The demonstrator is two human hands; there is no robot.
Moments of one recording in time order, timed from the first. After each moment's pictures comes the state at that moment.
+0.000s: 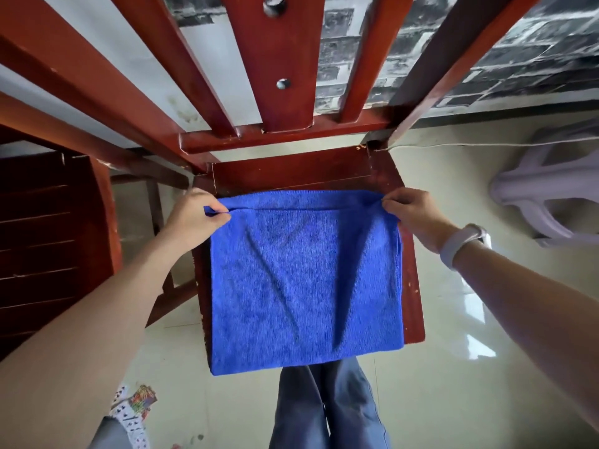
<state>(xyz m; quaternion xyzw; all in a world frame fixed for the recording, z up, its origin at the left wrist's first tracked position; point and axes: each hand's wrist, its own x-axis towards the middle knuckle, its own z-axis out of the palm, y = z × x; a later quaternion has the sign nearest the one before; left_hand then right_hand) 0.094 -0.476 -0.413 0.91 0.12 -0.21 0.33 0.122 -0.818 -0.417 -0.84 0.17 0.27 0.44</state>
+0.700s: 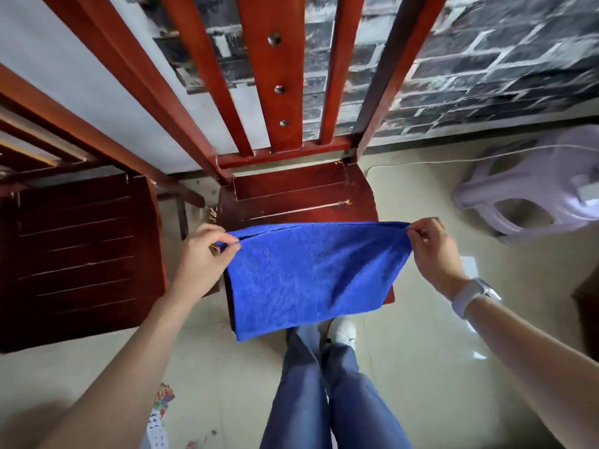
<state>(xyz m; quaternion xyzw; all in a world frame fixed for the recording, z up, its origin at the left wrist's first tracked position) -0.010 -0.495 -0.270 0.91 0.09 -0.06 0.40 0.008 -0.851 -0.281 -0.90 0.15 0.11 0.38</state>
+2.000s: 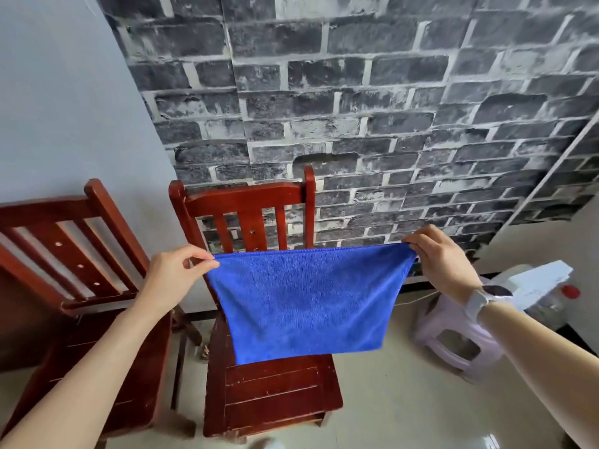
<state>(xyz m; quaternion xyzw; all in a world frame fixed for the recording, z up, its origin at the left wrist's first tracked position) -0.051 -0.561 0.036 0.91 -0.02 0.17 0.38 -0.009 -0.984 0.024 -0.95 -0.15 -0.21 0.18</state>
